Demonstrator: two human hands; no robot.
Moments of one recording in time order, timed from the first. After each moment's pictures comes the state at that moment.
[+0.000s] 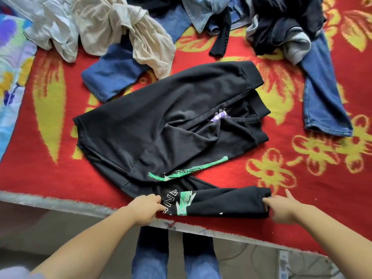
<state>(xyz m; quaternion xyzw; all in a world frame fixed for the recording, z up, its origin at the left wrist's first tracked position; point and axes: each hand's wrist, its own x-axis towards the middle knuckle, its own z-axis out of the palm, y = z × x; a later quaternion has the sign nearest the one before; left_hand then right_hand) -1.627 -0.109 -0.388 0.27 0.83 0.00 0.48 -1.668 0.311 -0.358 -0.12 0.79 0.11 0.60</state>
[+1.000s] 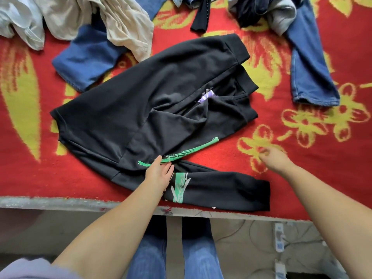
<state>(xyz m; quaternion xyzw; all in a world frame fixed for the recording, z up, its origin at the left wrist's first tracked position) -1.684 -0.022 -0.392 -0.61 0.30 0.71 0.16 -1.709 0.305 -0.357 0.25 0.88 -0.17 0.37</state>
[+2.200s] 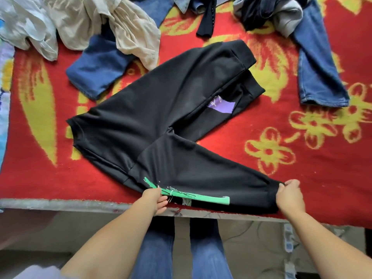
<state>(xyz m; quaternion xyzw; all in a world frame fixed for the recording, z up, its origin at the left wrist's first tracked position) -1.633 -0.069 -0.386 -0.64 0.49 0.45 0.39 -1.608 0.297 -0.365 0.46 0.84 -0.17 0.25</state>
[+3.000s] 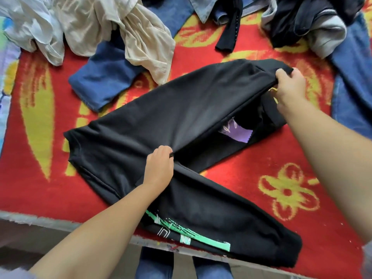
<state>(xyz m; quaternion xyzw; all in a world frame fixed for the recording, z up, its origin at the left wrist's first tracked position) -1.772 -0.056 -0.393 -0.05 0.97 0.19 0.16 -1.984 0.246 -0.366 0.34 0.70 -0.63 0.01</state>
